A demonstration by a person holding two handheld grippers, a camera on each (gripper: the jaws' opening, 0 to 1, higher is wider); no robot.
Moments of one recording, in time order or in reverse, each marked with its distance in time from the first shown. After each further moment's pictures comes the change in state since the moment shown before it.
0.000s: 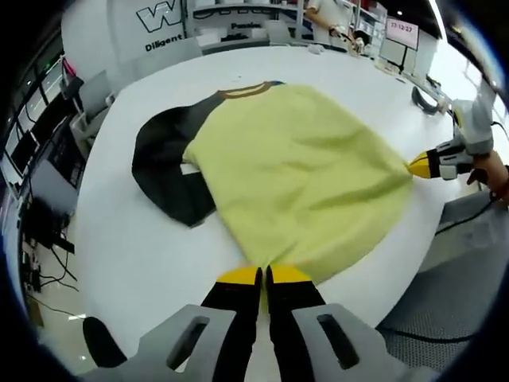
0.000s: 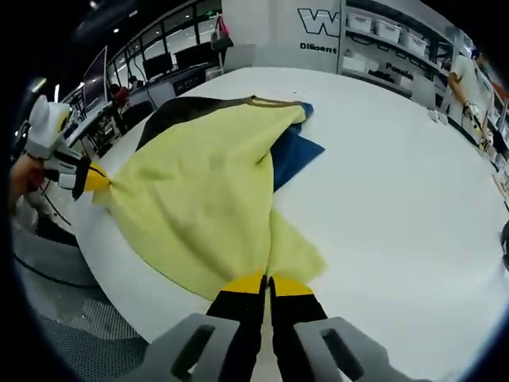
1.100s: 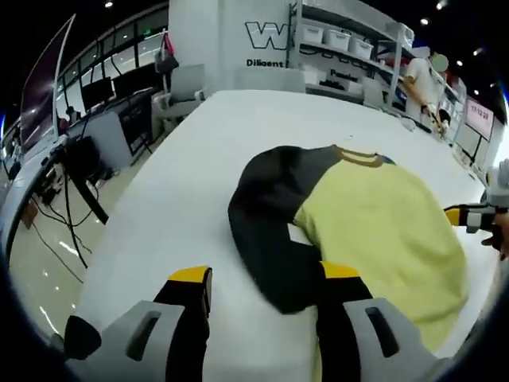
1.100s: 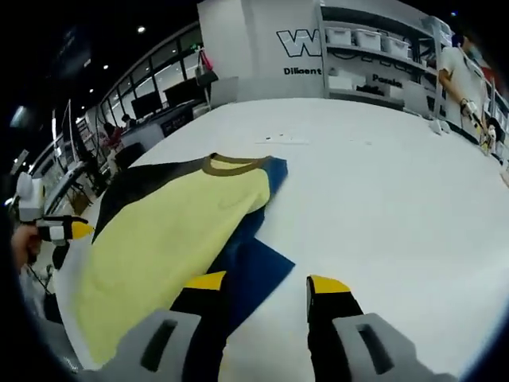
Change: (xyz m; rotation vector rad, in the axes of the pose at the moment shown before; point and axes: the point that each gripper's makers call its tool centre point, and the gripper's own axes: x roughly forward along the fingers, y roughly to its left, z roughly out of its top) left arm 0.039 0.115 0.053 -0.436 -0.242 0.284; right arm 0.095 -0.063 0.136 0.084 -0.186 0.020
